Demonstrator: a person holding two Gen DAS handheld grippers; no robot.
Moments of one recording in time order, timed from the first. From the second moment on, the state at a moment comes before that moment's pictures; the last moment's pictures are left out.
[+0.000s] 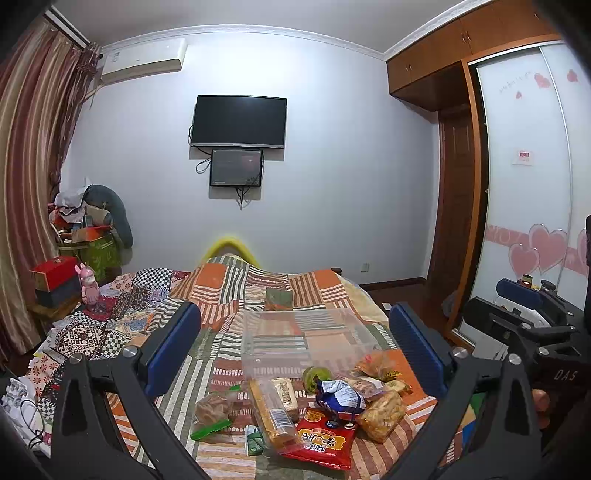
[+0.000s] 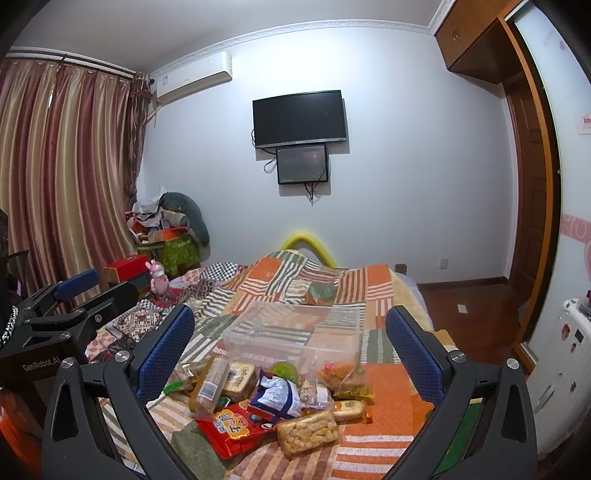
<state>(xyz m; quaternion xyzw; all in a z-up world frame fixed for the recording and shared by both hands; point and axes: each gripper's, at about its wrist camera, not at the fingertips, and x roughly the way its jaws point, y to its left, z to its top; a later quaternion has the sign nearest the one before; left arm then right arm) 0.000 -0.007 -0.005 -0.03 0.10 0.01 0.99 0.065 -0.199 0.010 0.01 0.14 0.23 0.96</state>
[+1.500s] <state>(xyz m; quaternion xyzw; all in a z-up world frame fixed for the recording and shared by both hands) 0.002 -0.010 -0.006 -0.03 0.10 0.01 0.99 0.063 -0.200 0.013 0.02 0.14 0.24 0.96</state>
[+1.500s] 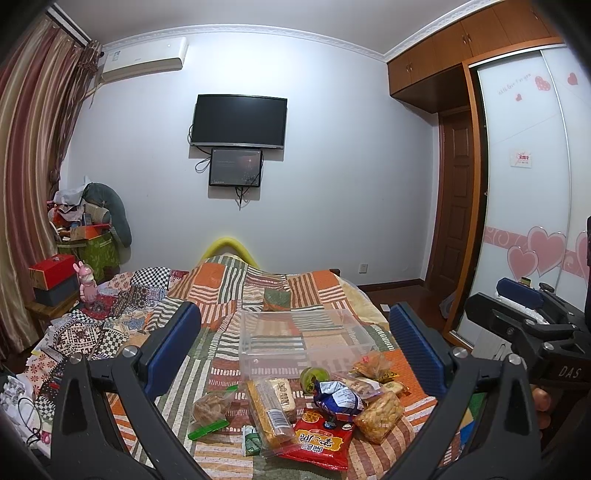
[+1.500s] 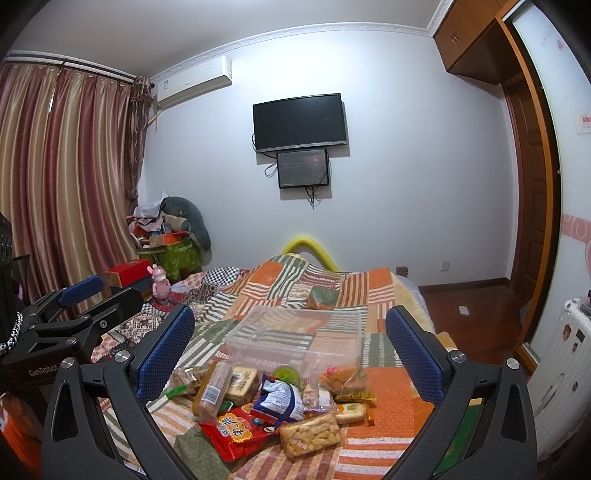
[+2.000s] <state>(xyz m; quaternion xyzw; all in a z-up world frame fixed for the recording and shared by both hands) 0.009 0.001 -0.014 -0.03 0.11 0.01 0.99 0.073 -0.199 0.003 0.02 0.16 0.25 0.95</state>
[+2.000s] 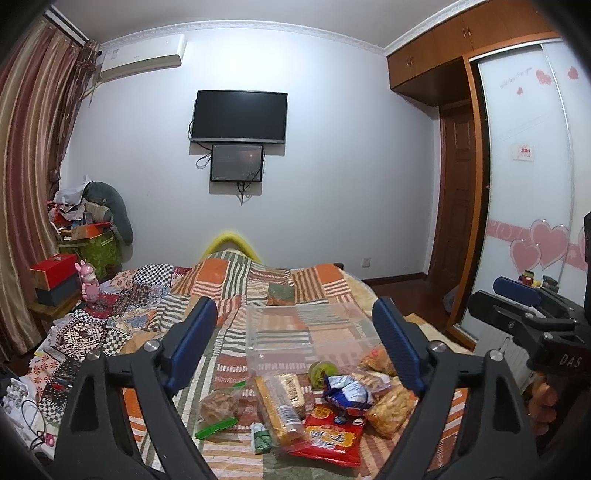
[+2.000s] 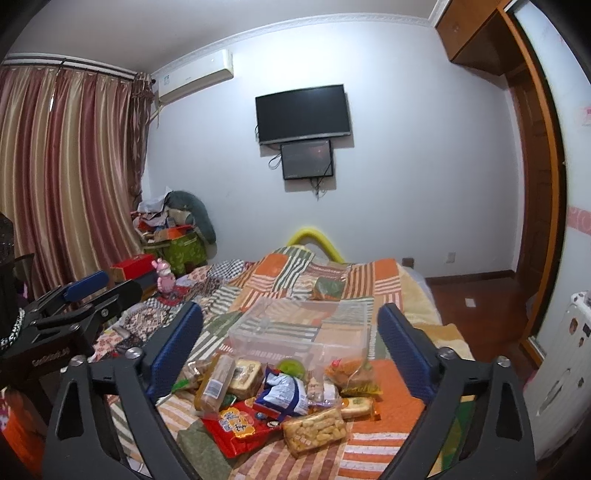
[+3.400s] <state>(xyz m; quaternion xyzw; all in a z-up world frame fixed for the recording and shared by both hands) 0.170 0.104 -0.217 -0.04 0.45 0.01 0.89 0.221 -0.173 -0.127 -0.05 0.42 0.20 0.88</state>
